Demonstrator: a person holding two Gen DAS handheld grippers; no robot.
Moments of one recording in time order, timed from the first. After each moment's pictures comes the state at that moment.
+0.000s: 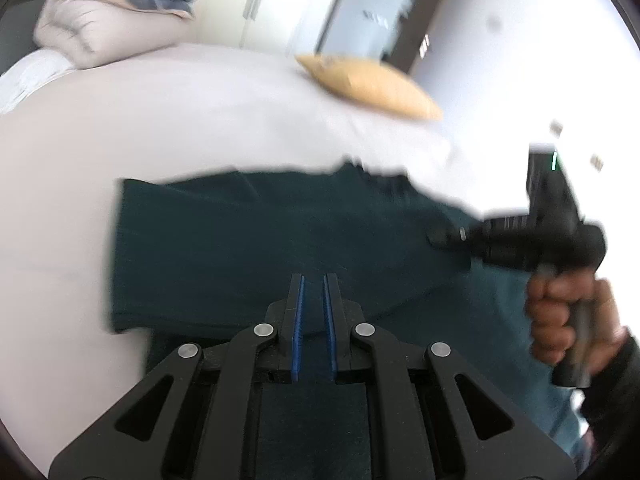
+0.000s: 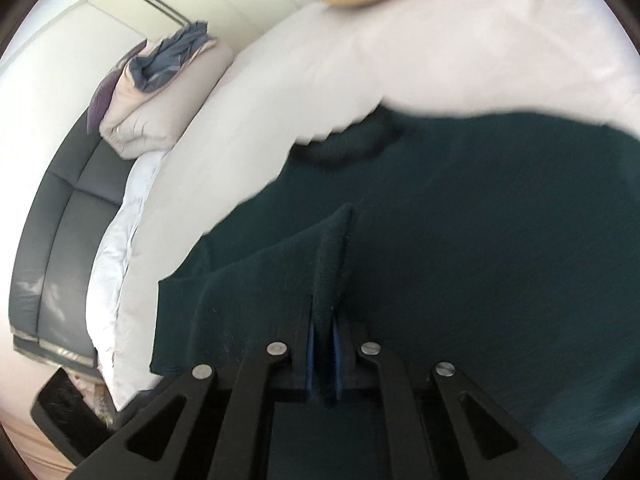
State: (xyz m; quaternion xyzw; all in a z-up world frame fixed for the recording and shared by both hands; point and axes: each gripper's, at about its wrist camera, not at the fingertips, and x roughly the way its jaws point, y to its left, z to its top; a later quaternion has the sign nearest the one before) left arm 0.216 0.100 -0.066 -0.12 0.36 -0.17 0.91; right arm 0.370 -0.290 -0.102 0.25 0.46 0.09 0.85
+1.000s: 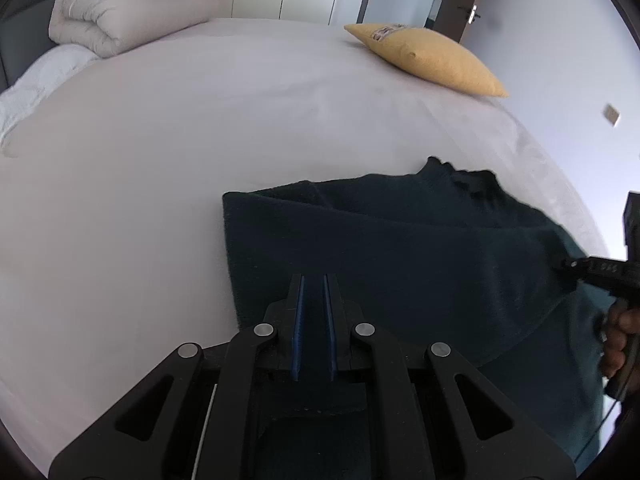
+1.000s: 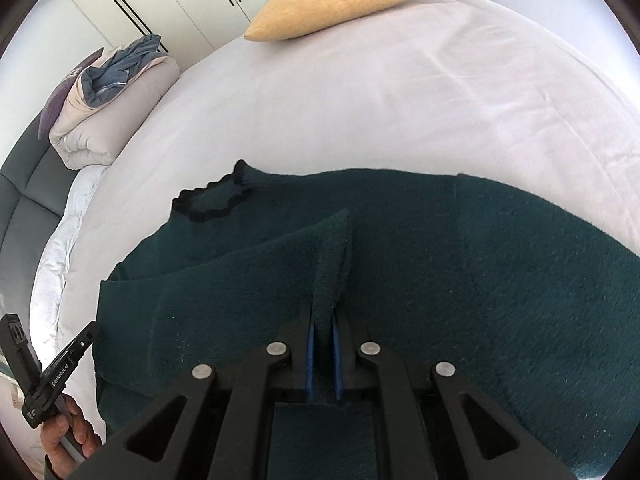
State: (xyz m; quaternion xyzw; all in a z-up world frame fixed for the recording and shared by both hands) left arm 0.300 0.097 -0.085 -0.05 0.44 -0.09 0.89; right arm 0.358 -0.362 -0.106 0.18 0.46 -0.02 0.87
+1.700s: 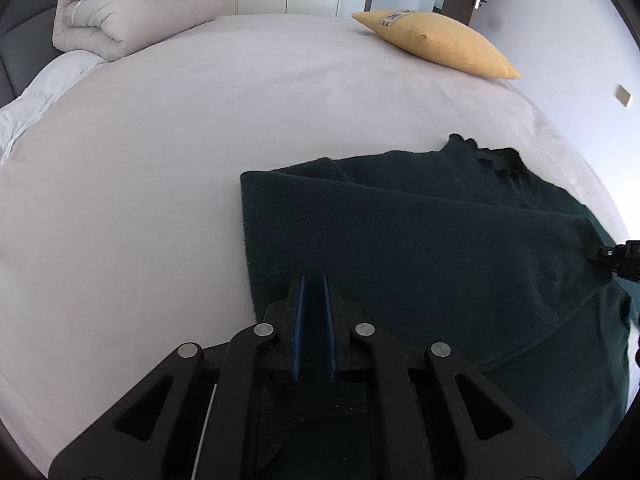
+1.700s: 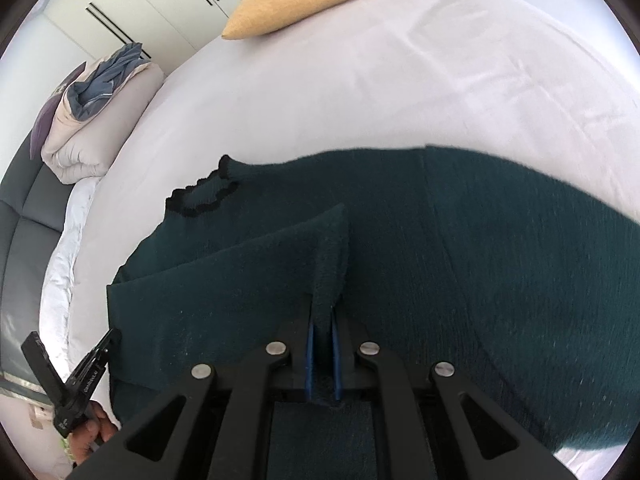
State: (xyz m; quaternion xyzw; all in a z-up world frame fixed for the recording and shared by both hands) left arm 0.308 0.088 -0.110 -0.01 0.45 -0.06 0.89; right arm 0.342 -0.374 -0.107 0.23 0.49 -0.03 0.84
